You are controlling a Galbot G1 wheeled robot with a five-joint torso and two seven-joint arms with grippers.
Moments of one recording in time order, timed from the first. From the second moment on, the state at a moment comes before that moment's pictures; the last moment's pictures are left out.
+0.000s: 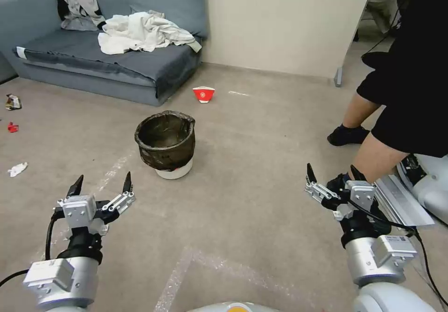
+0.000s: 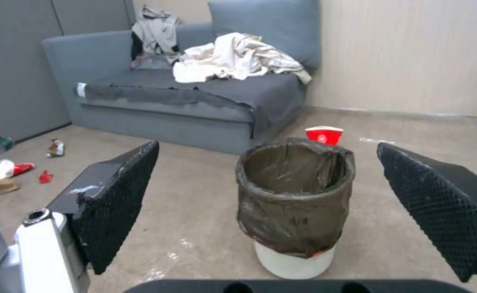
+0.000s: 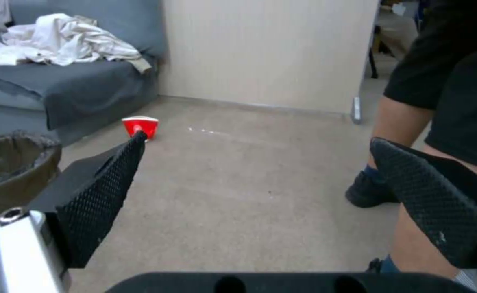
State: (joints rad) left arm 1.92 -1.47 -0.75 -2.50 -0.16 0.09 -0.11; right arm -1.76 1.55 0.55 2.47 0.02 -0.23 0.05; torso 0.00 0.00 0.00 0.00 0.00
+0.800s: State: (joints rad) left arm 1.91 -1.48 -0.75 -2.50 -0.15 0.06 -0.10; right arm -1.75 1.56 0.54 2.45 0.02 -0.22 0.06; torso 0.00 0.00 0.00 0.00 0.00
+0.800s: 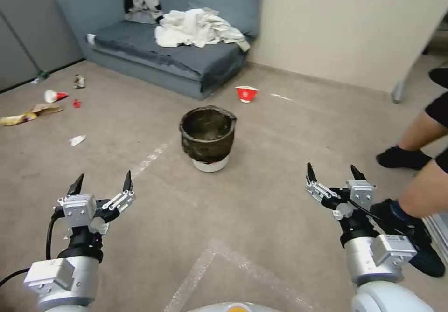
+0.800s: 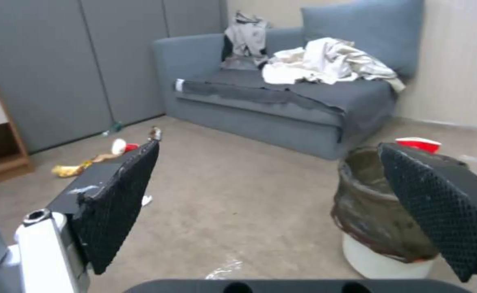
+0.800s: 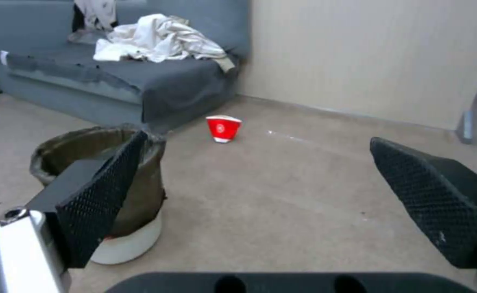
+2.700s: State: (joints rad) left arm 1.91 -1.47 -0.75 -2.50 -0.17 0.07 -0.11; right arm -1.76 1.56 0.52 2.44 0.01 -0.22 0.06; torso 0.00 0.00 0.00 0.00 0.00
